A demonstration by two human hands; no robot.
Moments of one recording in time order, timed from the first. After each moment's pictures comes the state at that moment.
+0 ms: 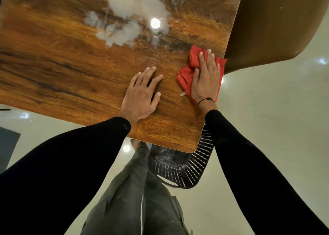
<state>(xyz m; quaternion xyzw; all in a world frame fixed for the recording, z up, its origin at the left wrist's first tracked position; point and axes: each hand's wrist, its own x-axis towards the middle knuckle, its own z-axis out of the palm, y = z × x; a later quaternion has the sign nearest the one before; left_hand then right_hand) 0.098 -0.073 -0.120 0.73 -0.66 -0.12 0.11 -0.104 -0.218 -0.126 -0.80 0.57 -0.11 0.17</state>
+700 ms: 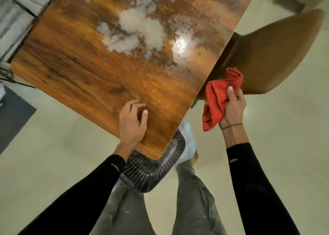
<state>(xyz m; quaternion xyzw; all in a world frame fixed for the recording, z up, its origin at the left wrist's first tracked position) -0.046 -0.046 -0.092 0.89 -0.33 -0.13 0.27 -0.241 -0.303 -0.066 -0.31 0.55 -0.37 0.68</state>
